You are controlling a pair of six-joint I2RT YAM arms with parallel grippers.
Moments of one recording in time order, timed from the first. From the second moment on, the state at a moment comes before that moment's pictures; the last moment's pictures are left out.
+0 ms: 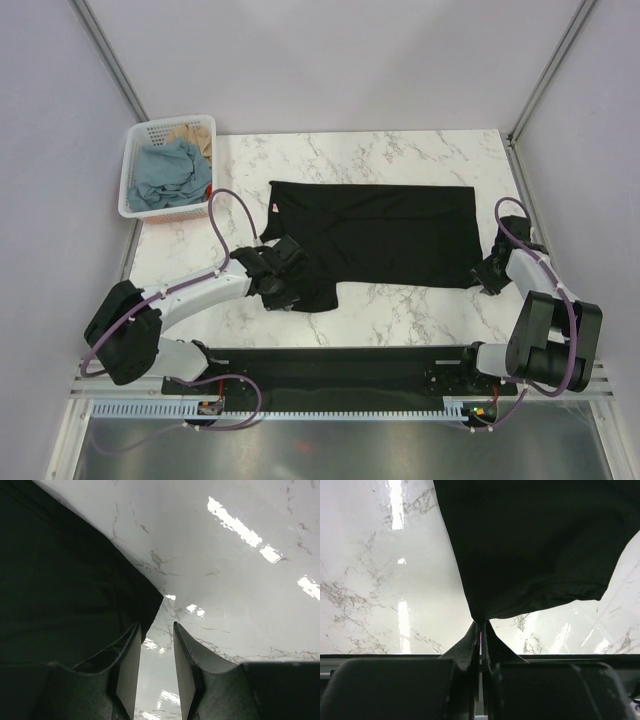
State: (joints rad) left arm -0.79 1.38 0.83 -0.75 -0.12 -1.00; right arm -0.28 1.32 0.70 -0.62 0.13 0.70
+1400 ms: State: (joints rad) left arm -0.82 1.28 0.84 -0.76 -0.18 -0.96; right arm -0.28 1.35 0.69 -0.51 0.27 0.73
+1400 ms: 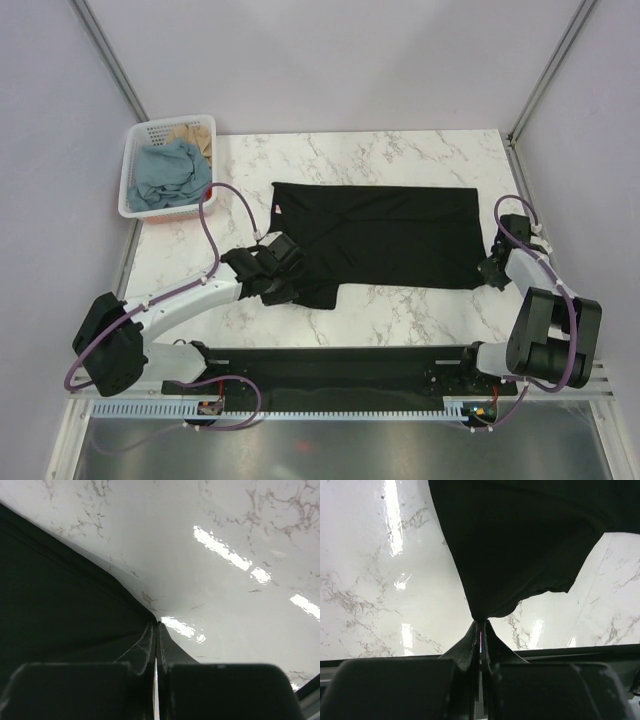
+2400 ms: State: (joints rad) left arm -0.82 1.35 0.96 -0.78 -0.25 -0.89; right arm -0.27 1.54 0.88 -0.53 0.18 0.58
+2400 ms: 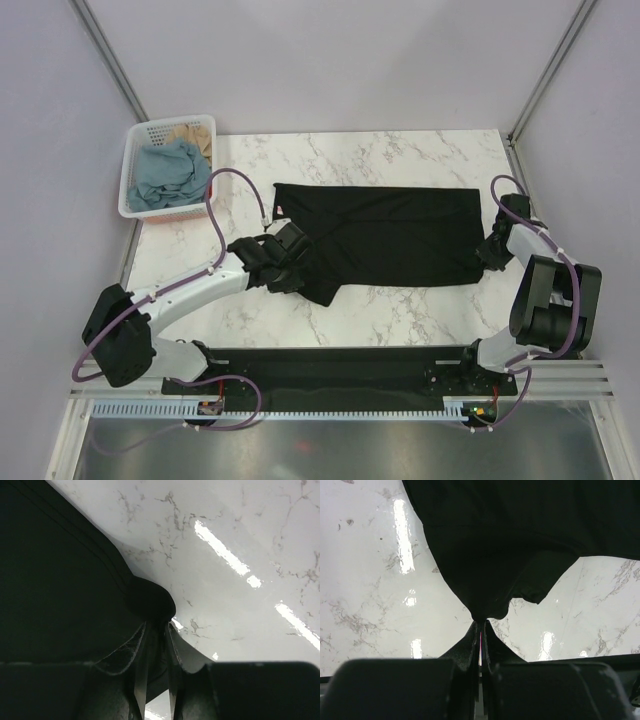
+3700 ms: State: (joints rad) left arm -0.82 1.35 0.93 -0.70 -0.20 -0.85; right arm -0.26 1.41 0.77 -0.63 0.24 0.90
